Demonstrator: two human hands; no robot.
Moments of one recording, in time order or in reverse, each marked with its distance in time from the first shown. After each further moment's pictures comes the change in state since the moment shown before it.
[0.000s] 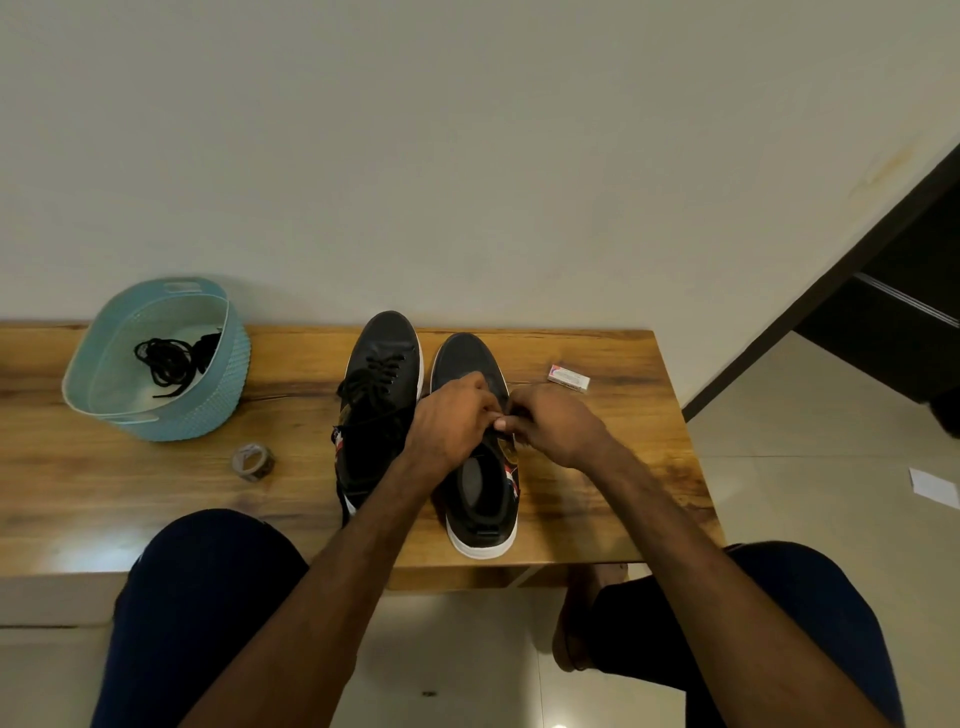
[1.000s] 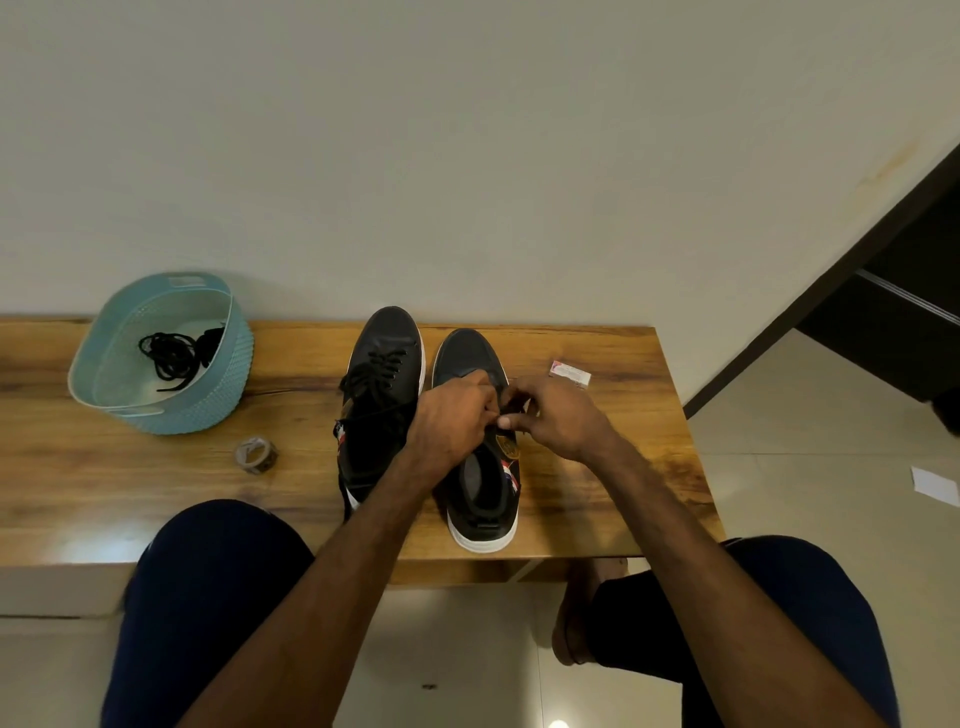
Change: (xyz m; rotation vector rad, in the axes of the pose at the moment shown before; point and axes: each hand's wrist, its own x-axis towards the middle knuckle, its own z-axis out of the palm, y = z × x) left_hand -0.001 0.003 -0.001 0.119 -0.009 0.005; right_hand 0.001 0.004 0.003 0.135 0.067 0.062
